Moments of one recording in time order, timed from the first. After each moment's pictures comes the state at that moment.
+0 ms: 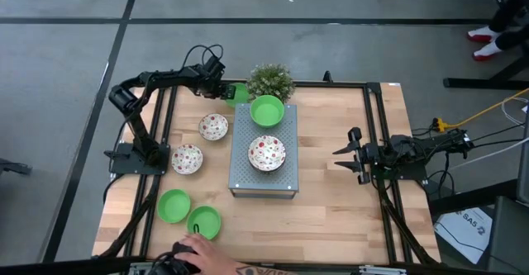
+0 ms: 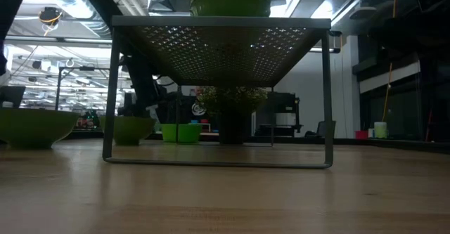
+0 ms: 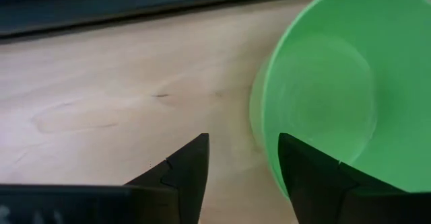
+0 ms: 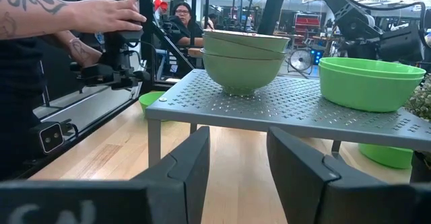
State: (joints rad) left arm 0.91 1.75 1.01 -0.41 0.09 -0.51; right arm 0.25 0.00 0.01 0.05 0.15 -0.08
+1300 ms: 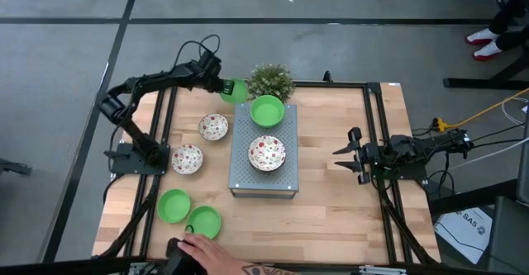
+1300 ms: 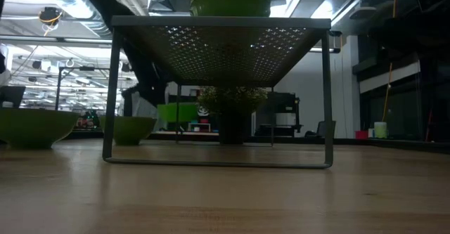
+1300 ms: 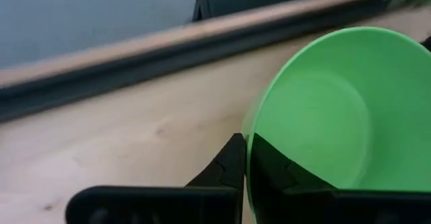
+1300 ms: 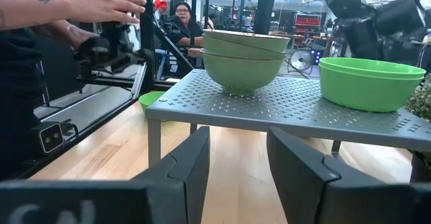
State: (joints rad) left arm 0.90 1.60 1.01 -0.40 0.04 -0.42; right arm 0.25 0.00 0.01 0.05 0.15 -0.08
